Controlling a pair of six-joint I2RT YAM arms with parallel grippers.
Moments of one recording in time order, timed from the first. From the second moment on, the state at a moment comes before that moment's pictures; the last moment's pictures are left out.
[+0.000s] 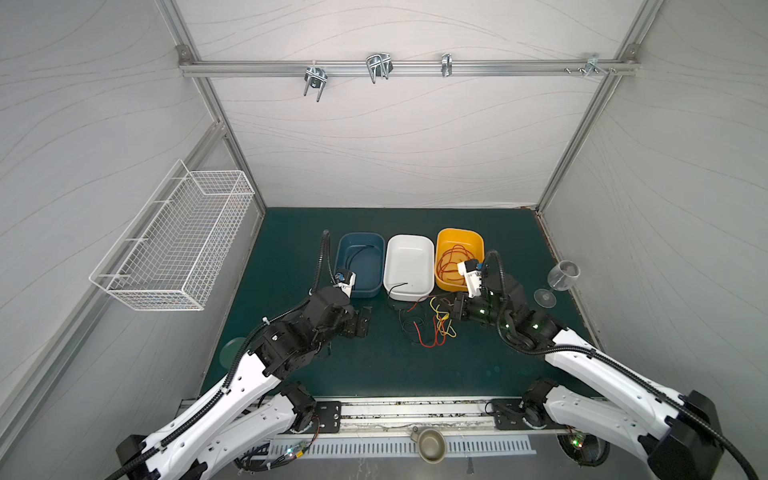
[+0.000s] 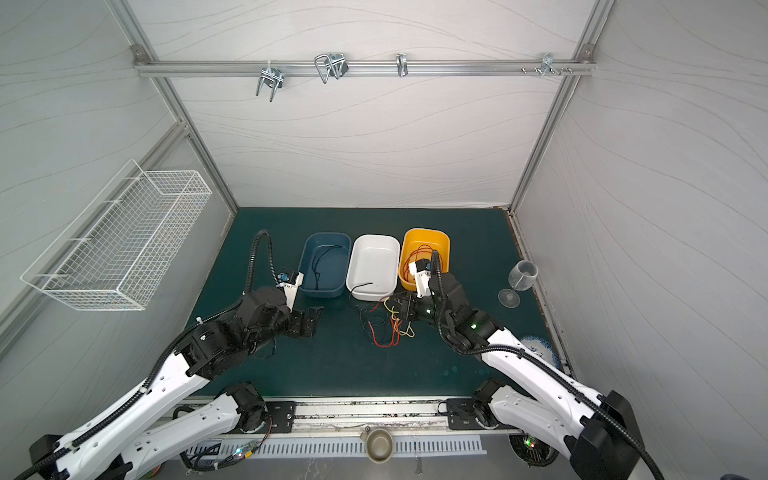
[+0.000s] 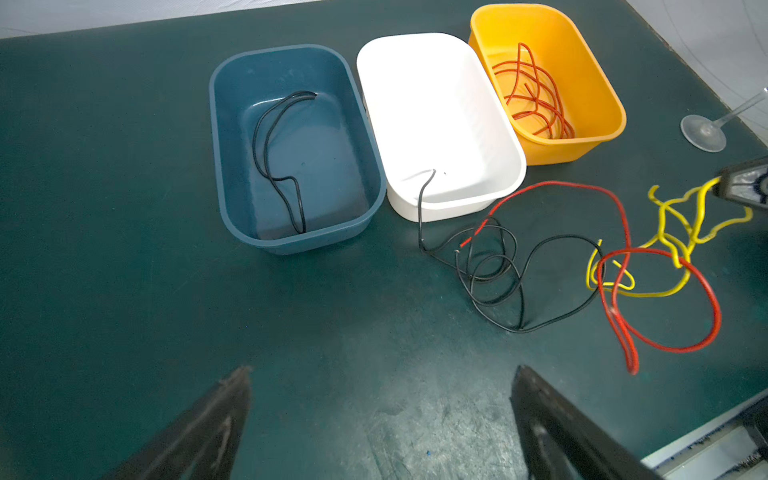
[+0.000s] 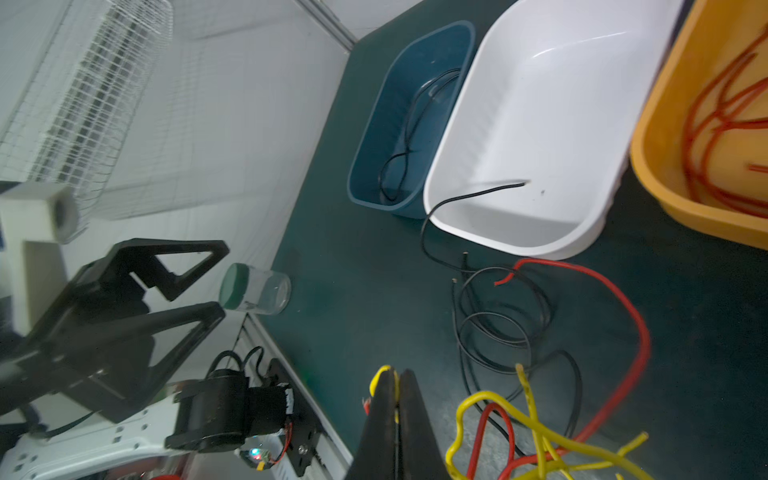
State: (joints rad) left arm -0.73 0.76 0.82 -0.81 -0.25 -0.35; right arm 0.73 0.95 0.64 -0.14 -0.34 0.71
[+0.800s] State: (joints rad) left arm -0.76 0.88 0.86 -0.76 0.28 -0.41; right arm 0.72 0.92 0.65 0.10 -0.58 0.78
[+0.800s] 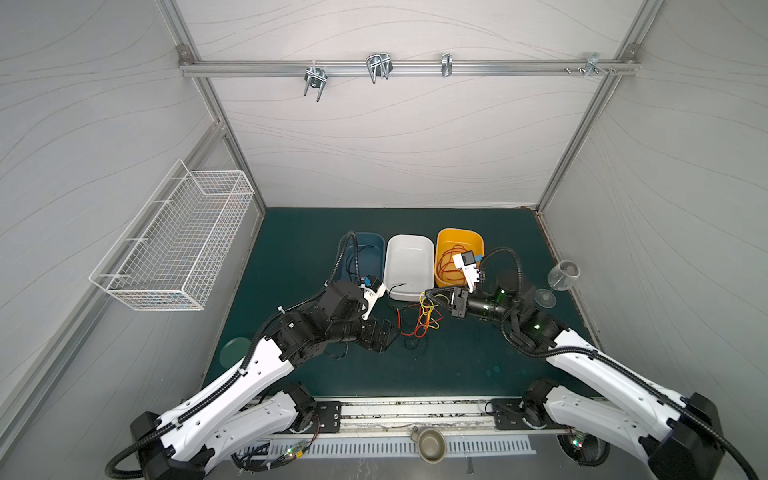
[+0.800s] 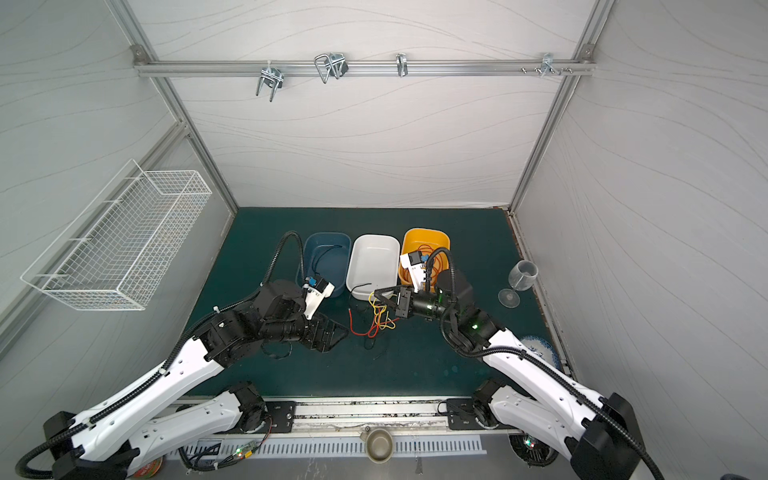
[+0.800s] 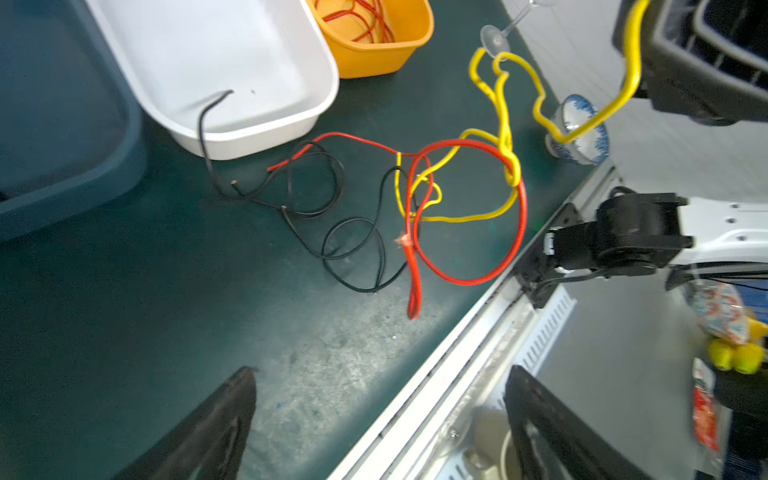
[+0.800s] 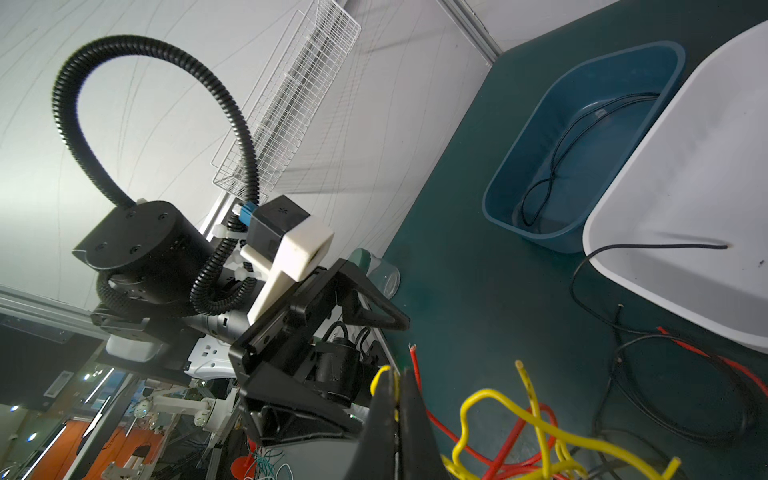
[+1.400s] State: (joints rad) left arm -0.77 1.03 0.80 -0.52 0.40 -0.61; right arm 0.72 0.85 0.65 0.06 -0.58 0.78
